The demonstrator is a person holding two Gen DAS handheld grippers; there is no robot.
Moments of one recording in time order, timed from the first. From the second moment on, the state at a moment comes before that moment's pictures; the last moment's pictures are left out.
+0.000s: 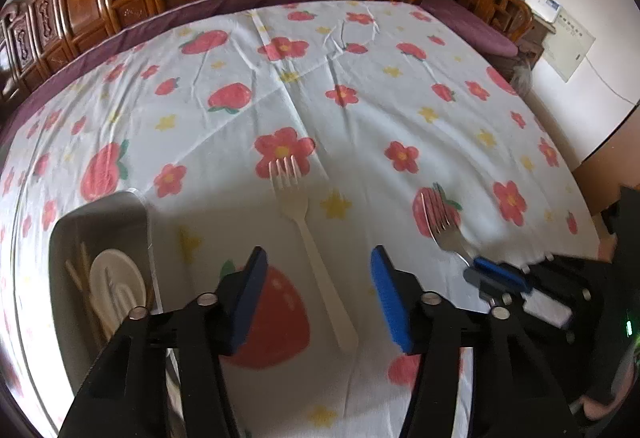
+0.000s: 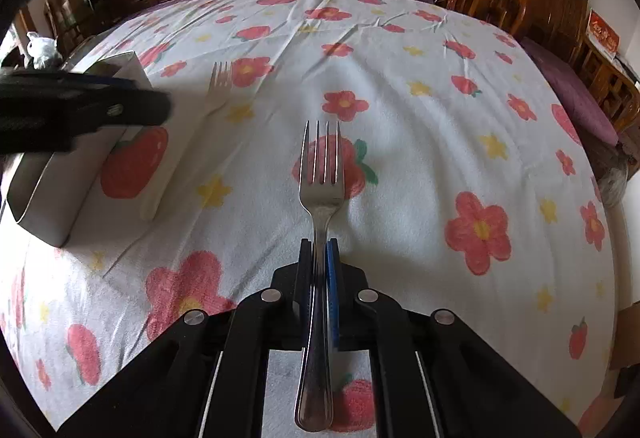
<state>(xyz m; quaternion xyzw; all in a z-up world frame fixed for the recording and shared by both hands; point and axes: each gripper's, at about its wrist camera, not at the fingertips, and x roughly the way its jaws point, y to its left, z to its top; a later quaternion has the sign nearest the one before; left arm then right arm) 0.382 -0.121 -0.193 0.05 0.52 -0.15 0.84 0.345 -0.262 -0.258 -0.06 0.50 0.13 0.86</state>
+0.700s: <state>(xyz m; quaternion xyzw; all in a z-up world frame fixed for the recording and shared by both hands) 0.415 -0.132 -0.234 0.06 0.57 -0.12 0.81 0.346 -0.267 -0.257 -0.03 0.51 0.13 0.85</state>
